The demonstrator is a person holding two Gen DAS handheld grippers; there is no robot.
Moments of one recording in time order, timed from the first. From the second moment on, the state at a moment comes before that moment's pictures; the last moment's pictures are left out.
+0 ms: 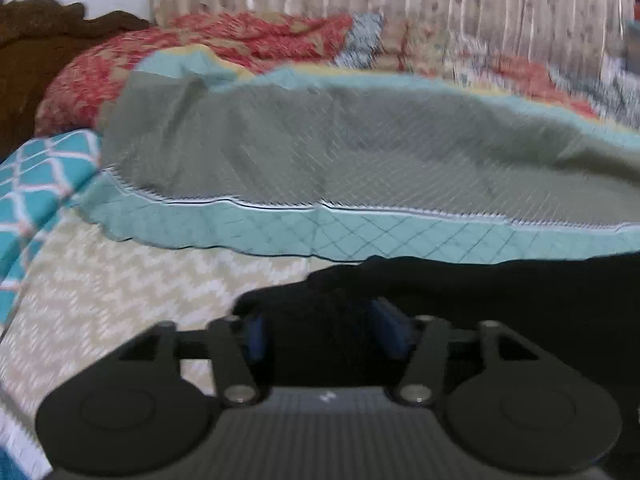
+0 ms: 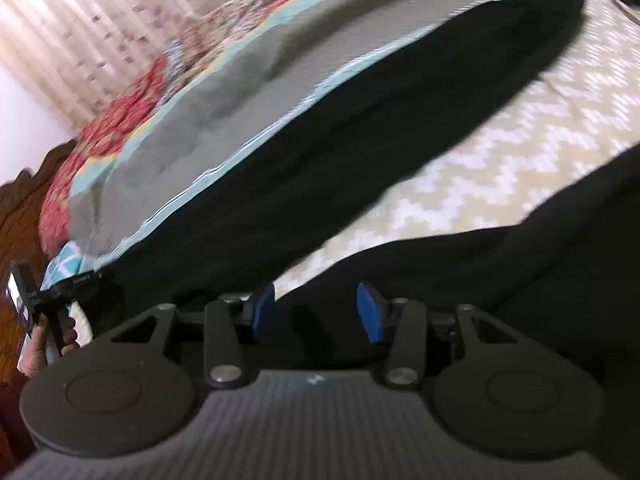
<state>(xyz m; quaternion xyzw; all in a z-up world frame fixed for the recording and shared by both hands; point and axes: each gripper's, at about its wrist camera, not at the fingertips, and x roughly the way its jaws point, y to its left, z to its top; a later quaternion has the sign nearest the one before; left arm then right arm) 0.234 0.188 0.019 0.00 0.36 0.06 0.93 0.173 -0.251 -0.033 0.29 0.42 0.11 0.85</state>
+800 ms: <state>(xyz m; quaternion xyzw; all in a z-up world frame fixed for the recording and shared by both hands) 0.073 0.243 -0.002 -0.28 0.41 0.03 0.87 0.121 -0.155 -0.030 0.22 0.48 0.22 0.82</state>
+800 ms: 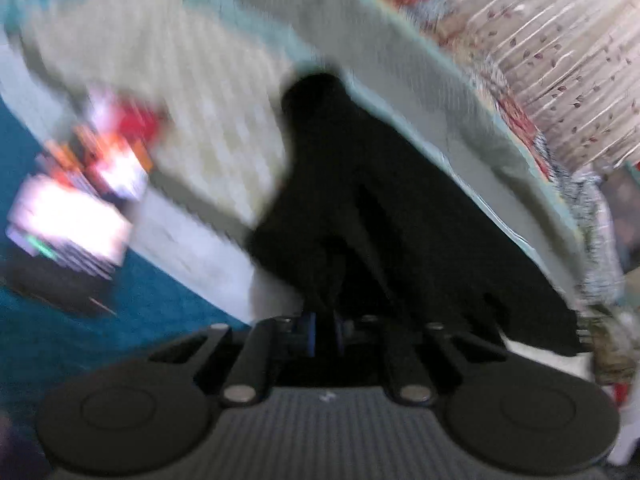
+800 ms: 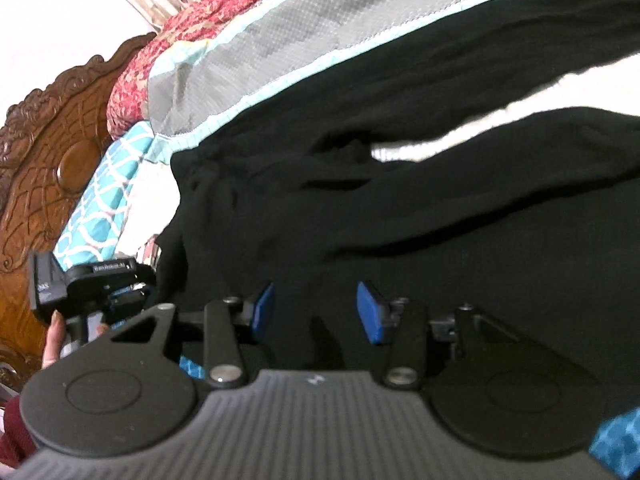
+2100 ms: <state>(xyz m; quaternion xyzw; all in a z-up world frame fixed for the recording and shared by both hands) 0.032 0.240 -0.010 -0.28 0.46 0.12 0.83 0.028 -0.459 -0.055 0.39 0.29 -0.24 0.84</state>
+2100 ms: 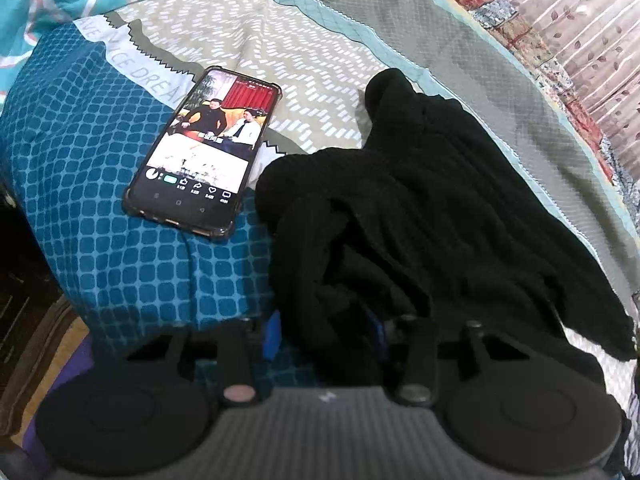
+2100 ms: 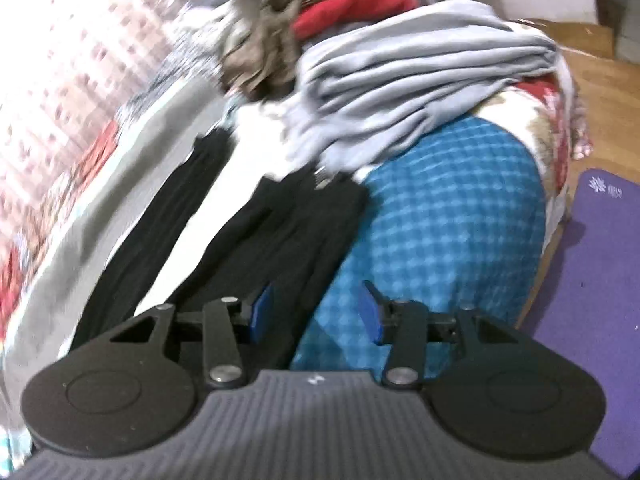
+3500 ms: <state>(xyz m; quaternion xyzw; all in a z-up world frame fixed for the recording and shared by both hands) 0.273 0.133 0.050 0.16 0.37 -0.05 0.91 0.260 -0.452 0.074 0.29 0.36 -0.11 0.88</state>
